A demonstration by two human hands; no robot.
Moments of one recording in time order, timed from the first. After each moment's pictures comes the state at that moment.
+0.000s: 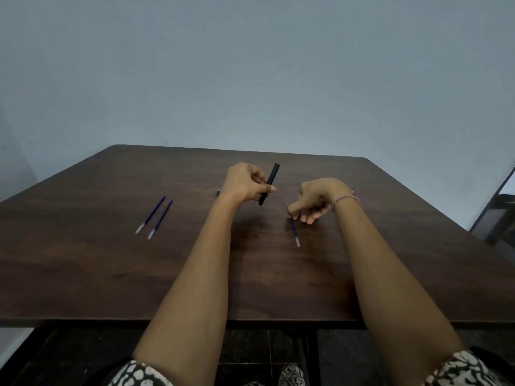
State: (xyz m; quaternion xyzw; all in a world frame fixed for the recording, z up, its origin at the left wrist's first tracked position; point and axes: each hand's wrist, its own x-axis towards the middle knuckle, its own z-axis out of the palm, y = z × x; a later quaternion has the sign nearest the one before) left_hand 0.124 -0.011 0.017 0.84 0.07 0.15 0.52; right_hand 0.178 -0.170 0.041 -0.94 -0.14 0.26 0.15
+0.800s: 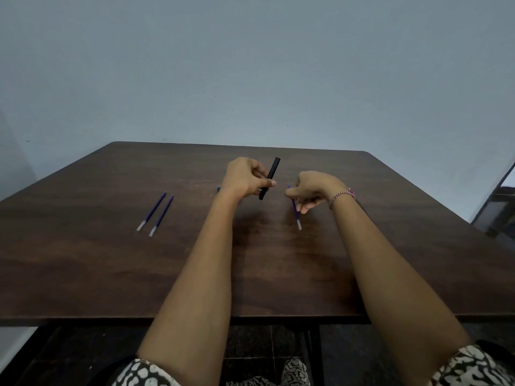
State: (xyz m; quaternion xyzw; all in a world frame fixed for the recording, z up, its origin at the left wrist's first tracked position) left_hand 0.124 -0.011 0.018 0.84 0.07 0.16 0.52; right_hand 0.175 -0.161 0.037 -0.94 -0.14 0.18 0.24
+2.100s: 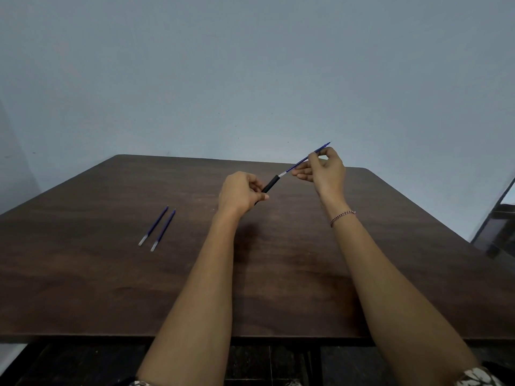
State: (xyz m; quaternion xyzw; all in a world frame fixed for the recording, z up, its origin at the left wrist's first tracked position) left_hand 0.128 0.000 0.015 0.89 0.09 0.23 0.38; right_hand 0.182 -0.163 0.043 -0.65 -0.18 -0.16 0.72
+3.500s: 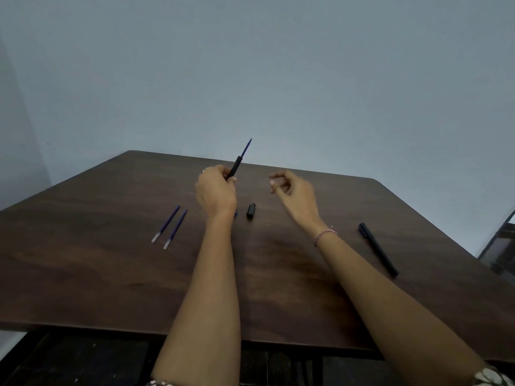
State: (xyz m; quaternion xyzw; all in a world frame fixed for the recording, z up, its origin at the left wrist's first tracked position) left_hand 0.105 0.035 0.020 0.77 0.29 0.42 0.38; right_hand 0.172 -0.112 0.010 -0.81 -0.33 -0.21 0.44
